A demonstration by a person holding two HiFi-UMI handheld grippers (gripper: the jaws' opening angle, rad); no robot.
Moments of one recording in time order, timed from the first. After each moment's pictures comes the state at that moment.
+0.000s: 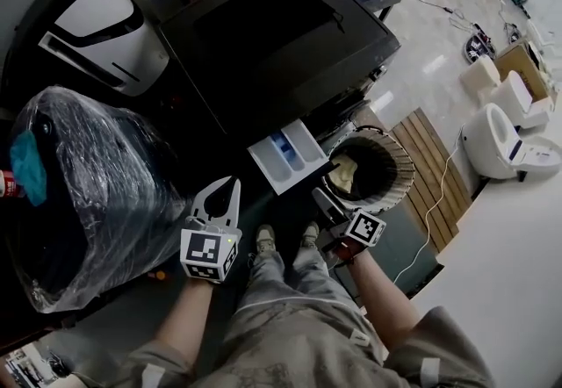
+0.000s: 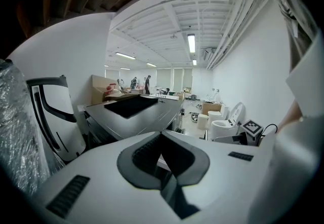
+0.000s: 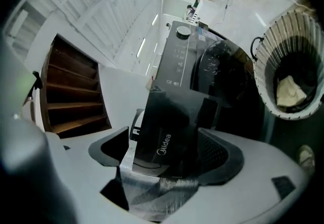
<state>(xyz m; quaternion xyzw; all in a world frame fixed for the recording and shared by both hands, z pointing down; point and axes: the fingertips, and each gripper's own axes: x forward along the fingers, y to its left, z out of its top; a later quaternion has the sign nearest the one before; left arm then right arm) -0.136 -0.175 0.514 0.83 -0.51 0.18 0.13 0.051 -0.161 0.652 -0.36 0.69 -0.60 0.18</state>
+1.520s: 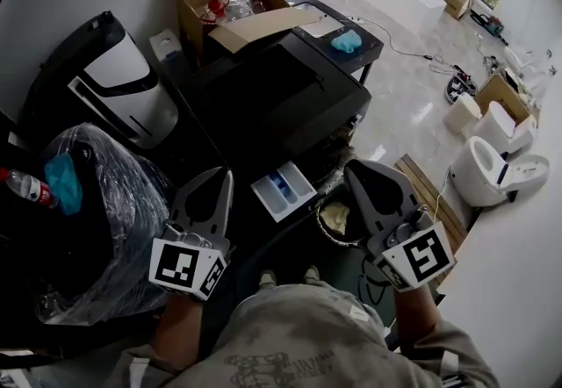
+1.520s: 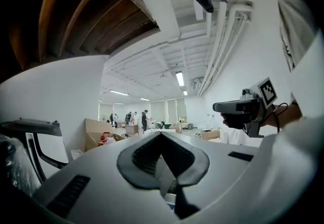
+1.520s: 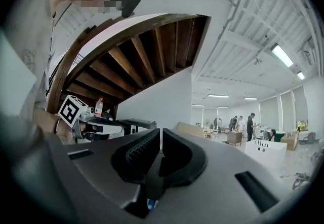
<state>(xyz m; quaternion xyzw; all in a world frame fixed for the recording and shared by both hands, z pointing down) -0.117 -0.177 0.262 0.86 -0.50 0.04 -0.02 0.059 -0.164 0.228 -0.41 0.91 0.05 0.00</state>
